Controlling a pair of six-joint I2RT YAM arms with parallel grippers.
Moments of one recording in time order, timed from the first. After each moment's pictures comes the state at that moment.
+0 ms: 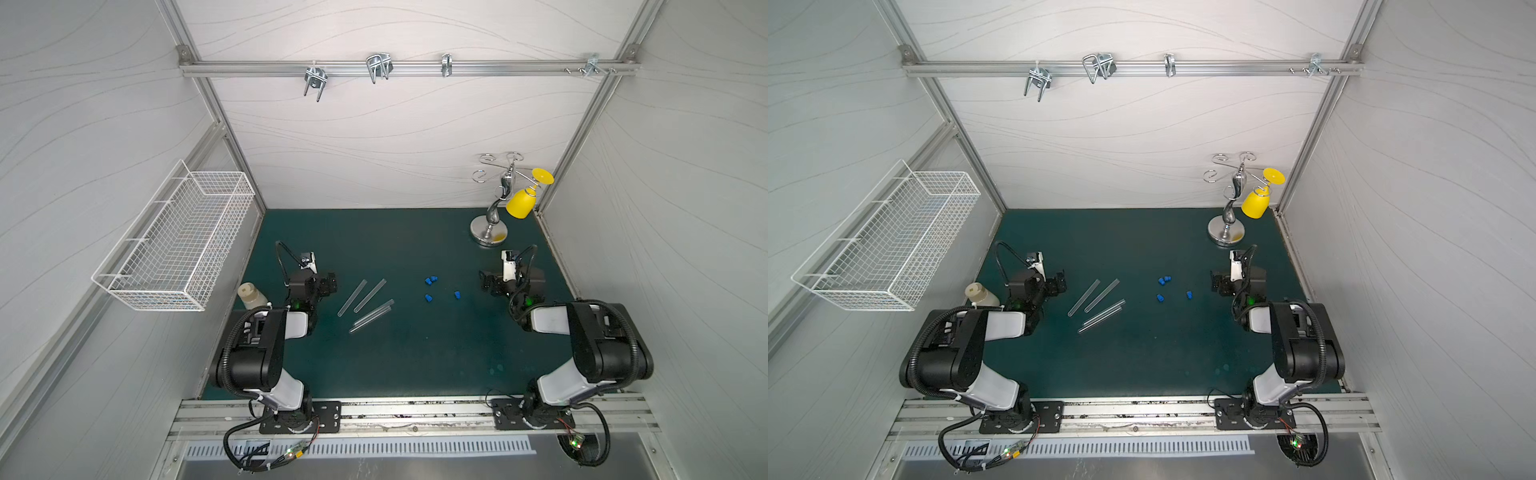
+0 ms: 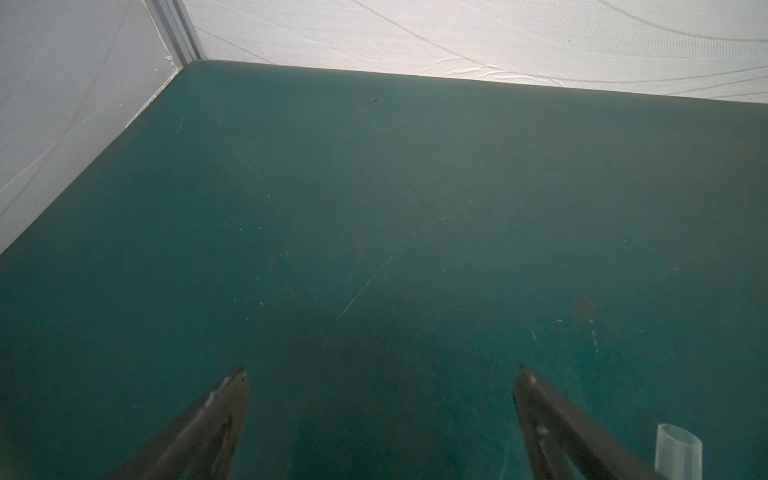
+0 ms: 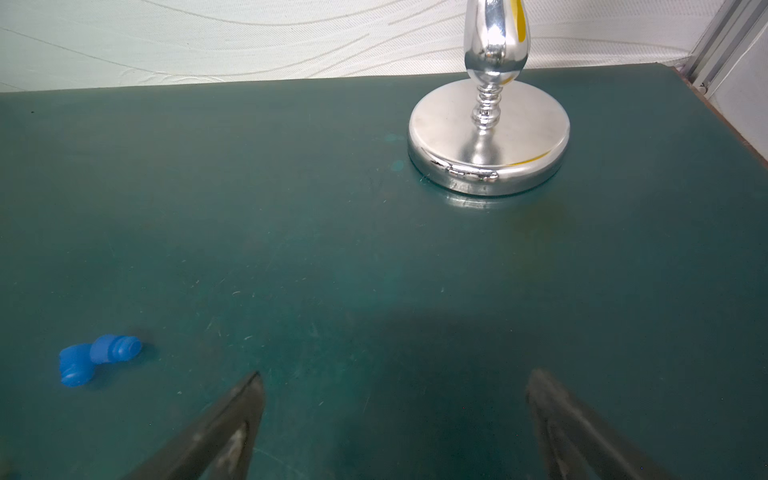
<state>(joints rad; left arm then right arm) 0.02 1.55 0.43 0.67 -0.07 -0.07 0.05 1.56 0.44 0.68 -0.22 -0.01</state>
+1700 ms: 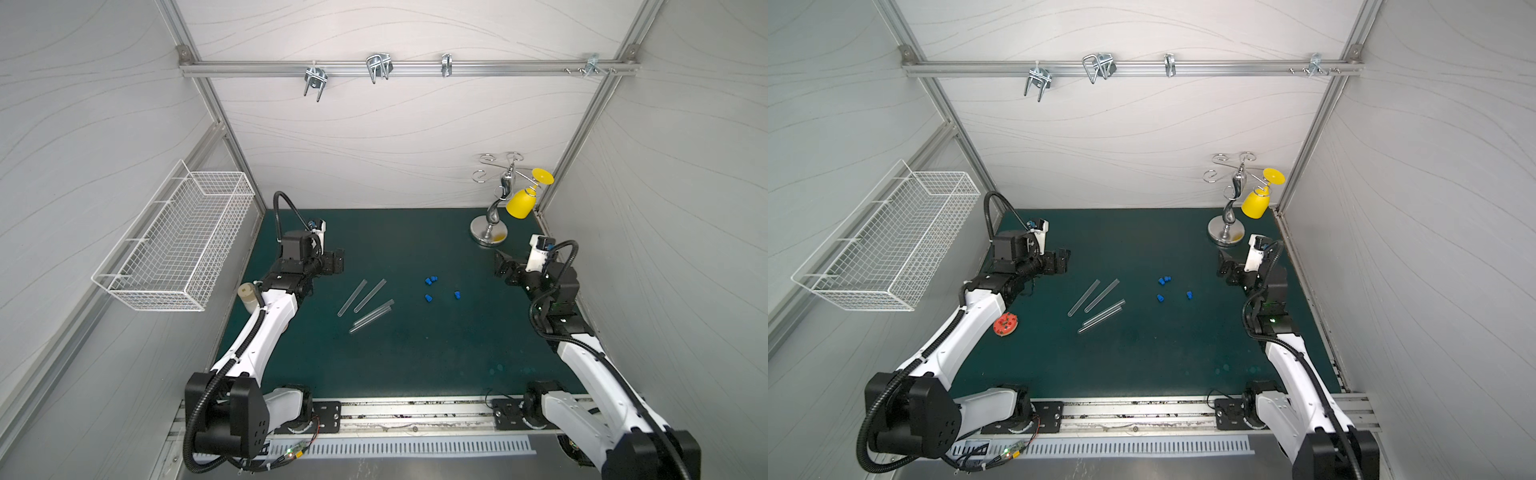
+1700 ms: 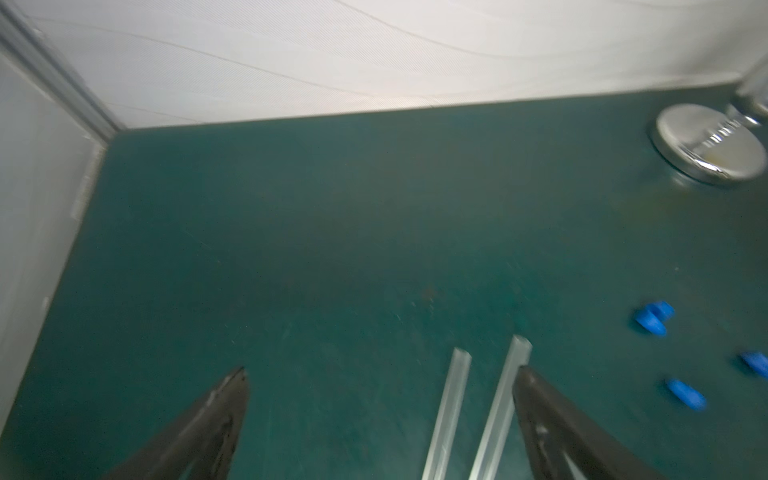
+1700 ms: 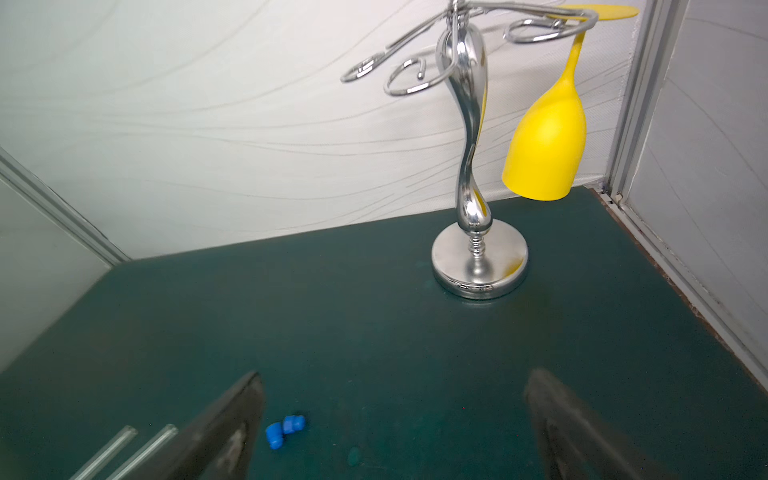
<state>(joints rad) -0.09 1.21 0.96 -0.40 0.10 0.02 0.11 0.83 0.57 0.07 -0.11 0.26</state>
